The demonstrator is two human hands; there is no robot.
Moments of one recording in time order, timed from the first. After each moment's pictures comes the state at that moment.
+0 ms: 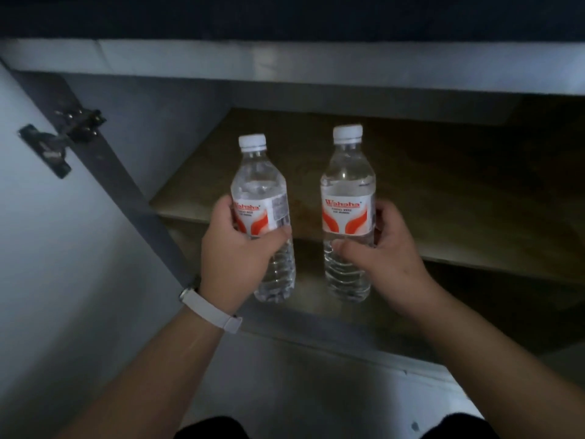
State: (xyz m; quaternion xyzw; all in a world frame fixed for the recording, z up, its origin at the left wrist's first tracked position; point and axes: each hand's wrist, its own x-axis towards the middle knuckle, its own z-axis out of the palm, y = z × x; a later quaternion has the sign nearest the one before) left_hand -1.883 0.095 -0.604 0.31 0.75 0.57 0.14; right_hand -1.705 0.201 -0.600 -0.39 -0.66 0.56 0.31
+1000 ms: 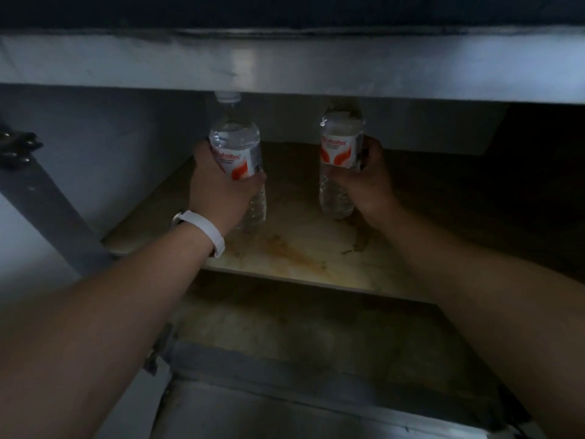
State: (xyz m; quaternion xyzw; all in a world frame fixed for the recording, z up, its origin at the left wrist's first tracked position) left_hand -1.958 0.224 -0.583 0.37 0.74 0.56 0.06; right_hand -1.786 0.374 -0.597 -0.35 -0.68 0.46 0.44
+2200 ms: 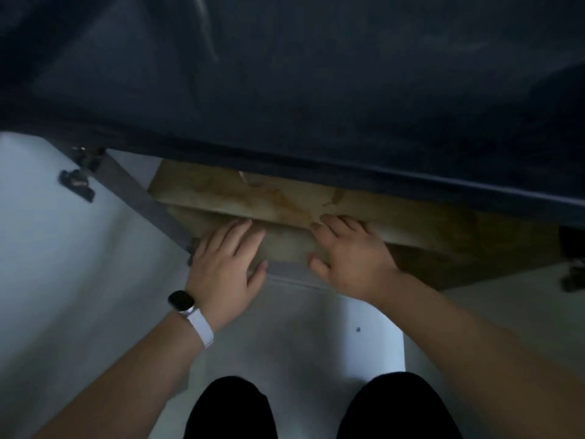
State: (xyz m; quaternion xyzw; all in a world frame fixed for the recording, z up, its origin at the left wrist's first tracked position) left_hand -1.876 0.040 -0.531 0.61 0.78 0.16 0.00; right_hand -1.689 0.184 -0.485 -0.33 -0.93 0.11 -0.10
